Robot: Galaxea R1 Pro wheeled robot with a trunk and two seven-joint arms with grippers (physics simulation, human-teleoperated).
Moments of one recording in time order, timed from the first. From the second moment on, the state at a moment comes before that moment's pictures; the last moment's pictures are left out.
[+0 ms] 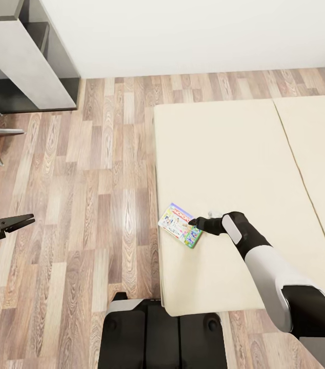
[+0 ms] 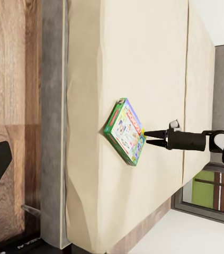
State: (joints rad) left arm -0.71 0.56 0.54 -1.08 0.02 0.96 -1.56; right arm -1.08 0.00 0.00 -0.51 -0.38 0.74 0.10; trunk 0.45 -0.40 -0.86
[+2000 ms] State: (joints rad) left arm -0.71 0.56 0.55 -1.08 0.02 0.96 -1.56; right arm -1.08 0.01 0.00 -0.51 -0.38 0.74 0.10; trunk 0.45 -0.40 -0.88
